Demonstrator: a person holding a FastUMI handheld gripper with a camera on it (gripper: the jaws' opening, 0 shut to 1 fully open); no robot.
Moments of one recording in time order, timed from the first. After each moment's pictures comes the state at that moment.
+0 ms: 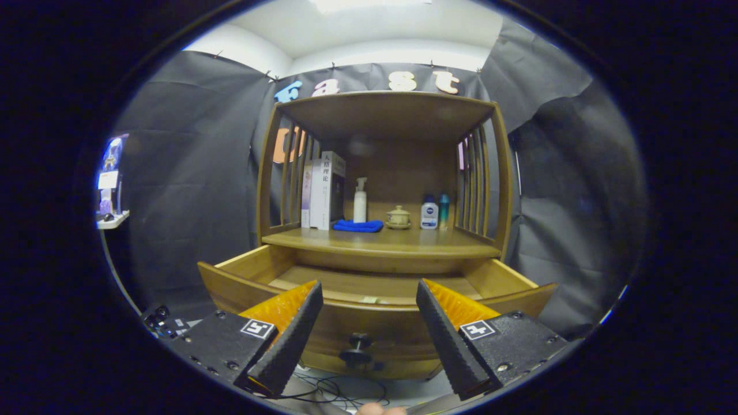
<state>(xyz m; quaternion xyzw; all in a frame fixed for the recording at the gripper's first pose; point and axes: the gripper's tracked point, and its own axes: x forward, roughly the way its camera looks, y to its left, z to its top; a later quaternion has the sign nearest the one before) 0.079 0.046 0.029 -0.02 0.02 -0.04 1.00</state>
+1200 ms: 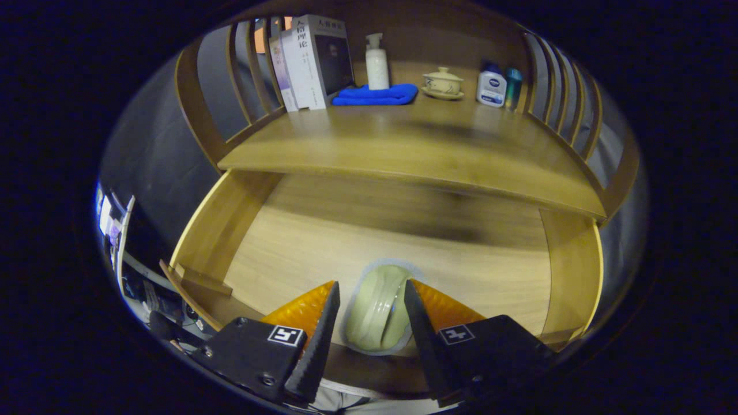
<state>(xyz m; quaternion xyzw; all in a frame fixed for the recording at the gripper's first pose) 0.201 0.042 -0.053 0.02 0.44 0.03 0.90</state>
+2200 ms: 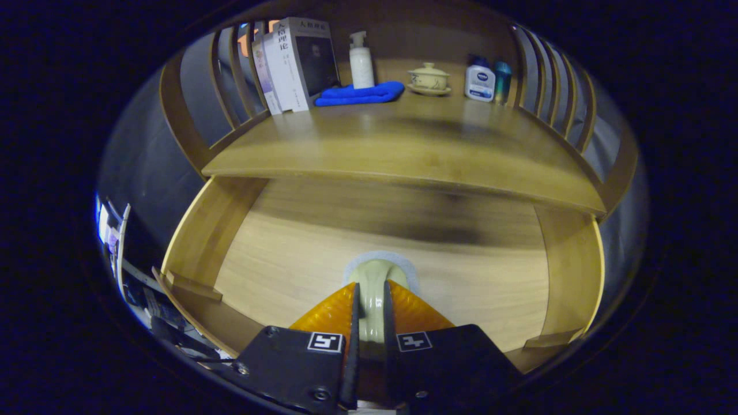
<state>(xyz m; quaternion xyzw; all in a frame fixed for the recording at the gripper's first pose) 0.212 0.028 -0.046 0.03 0.42 0.01 0.91</state>
